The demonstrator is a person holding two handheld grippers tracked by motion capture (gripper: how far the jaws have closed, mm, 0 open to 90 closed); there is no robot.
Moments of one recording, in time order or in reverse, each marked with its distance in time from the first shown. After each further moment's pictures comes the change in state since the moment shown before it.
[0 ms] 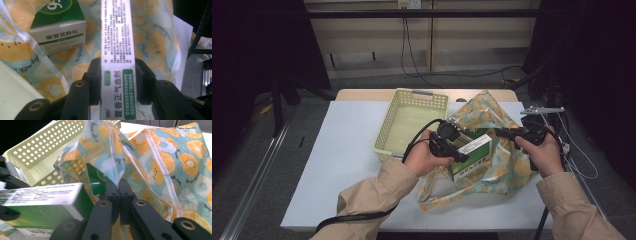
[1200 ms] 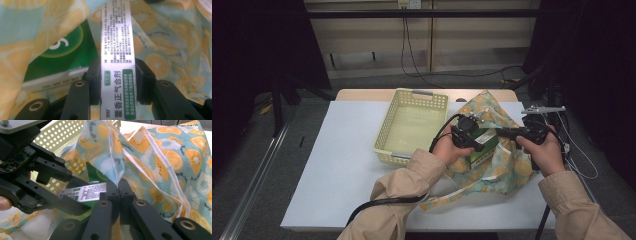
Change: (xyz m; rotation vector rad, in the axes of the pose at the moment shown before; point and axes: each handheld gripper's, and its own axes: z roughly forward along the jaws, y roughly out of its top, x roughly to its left) left arm 0.019 0.038 0.068 -0.036 0.069 -0.041; right arm -0.004 0.001 -0.001 0.009 0.011 0.002
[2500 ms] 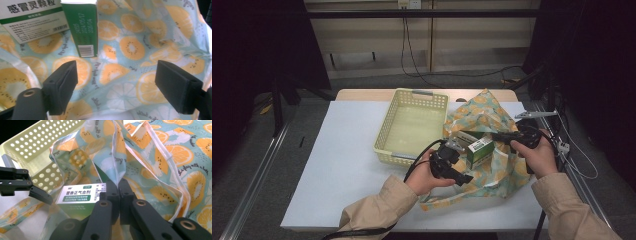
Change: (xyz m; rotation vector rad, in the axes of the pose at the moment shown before) left arm -0.020 -0.085 -0.033 -0.047 -0.107 0.090; right arm 0.007 -0.010 0.014 0.028 -0.001 0.002
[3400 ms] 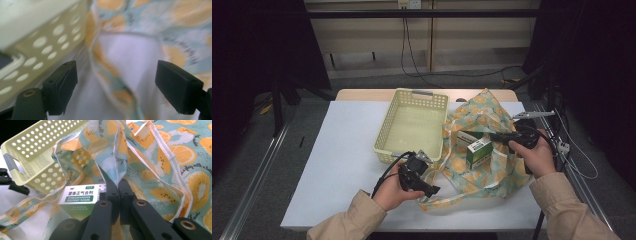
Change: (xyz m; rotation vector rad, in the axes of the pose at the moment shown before) left arm 0.013 -0.069 -0.047 0.150 0.152 -0.111; right arm 0.005 0.001 0.002 0.006 0.005 -0.008
